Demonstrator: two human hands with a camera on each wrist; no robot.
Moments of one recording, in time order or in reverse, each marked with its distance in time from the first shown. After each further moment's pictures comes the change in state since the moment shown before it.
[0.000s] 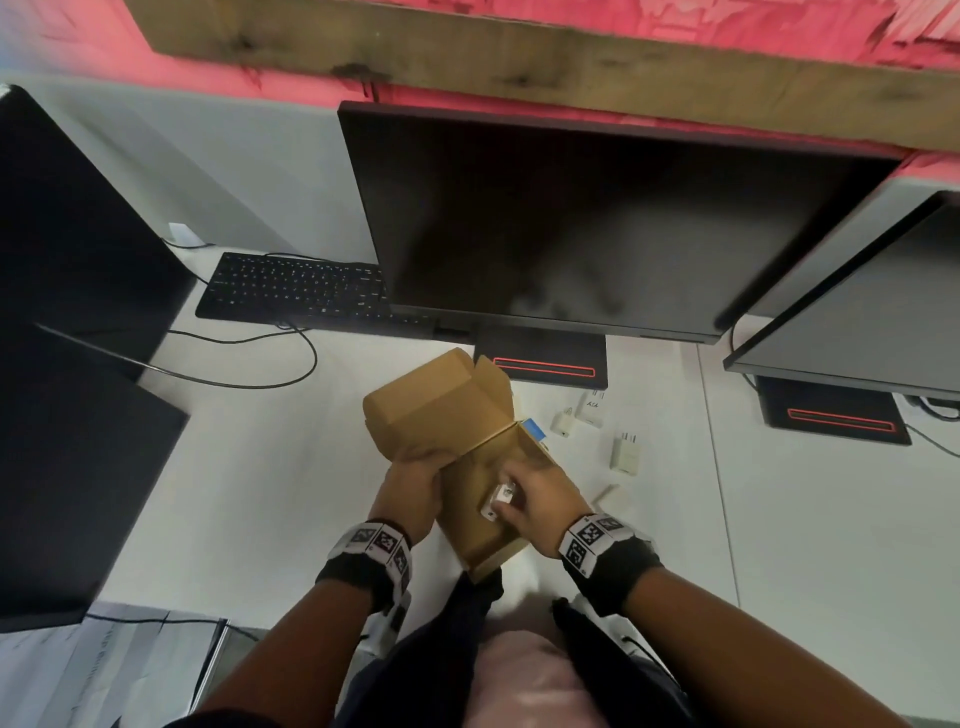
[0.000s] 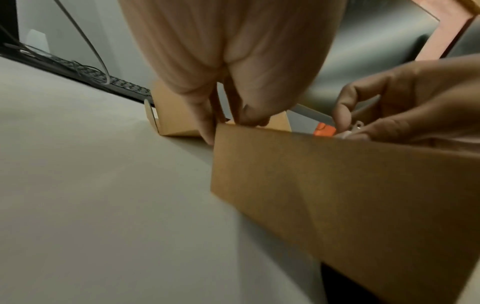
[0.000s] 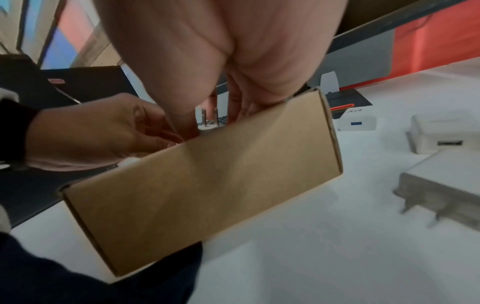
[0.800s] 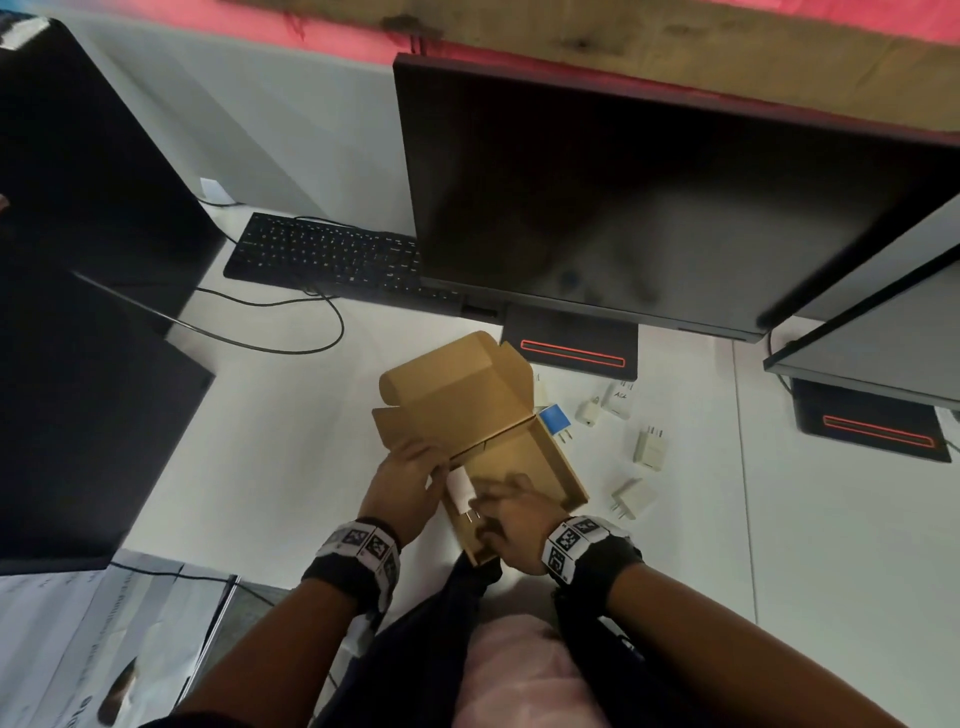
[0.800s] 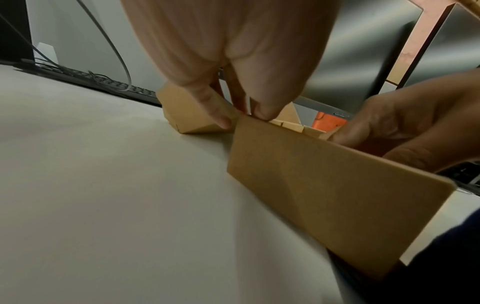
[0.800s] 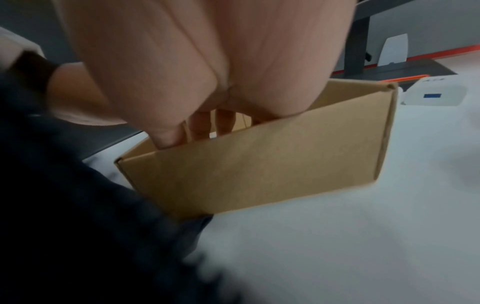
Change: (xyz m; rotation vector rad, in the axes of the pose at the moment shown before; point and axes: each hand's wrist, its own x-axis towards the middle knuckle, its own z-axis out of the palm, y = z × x) left_hand -0.027 -0.033 -0.004 0.079 0.144 0.074; right_hand 0.008 -0.017 0.049 -0.304 -0.509 -0.122
